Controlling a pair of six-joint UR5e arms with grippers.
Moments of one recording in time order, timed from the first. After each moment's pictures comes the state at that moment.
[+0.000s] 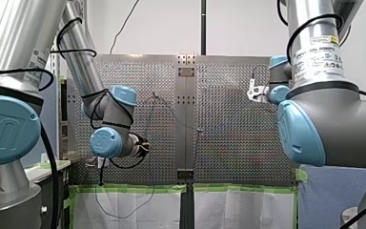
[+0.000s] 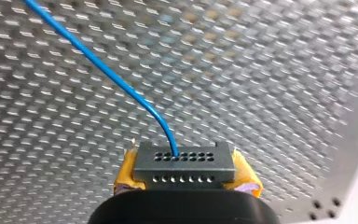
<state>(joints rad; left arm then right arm) -0.75 -1.83 -2.49 -2.19 -2.13 -1.83 1.70 -1.22 1.72 -0.61 1.47 1.67</state>
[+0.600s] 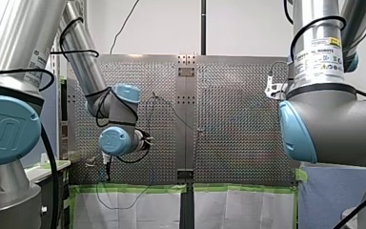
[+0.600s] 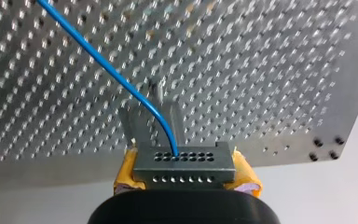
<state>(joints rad) -0.75 -1.83 -2.45 -2.14 -2.19 -1.83 1.55 -1.24 1.72 -0.55 1.40 1.66</state>
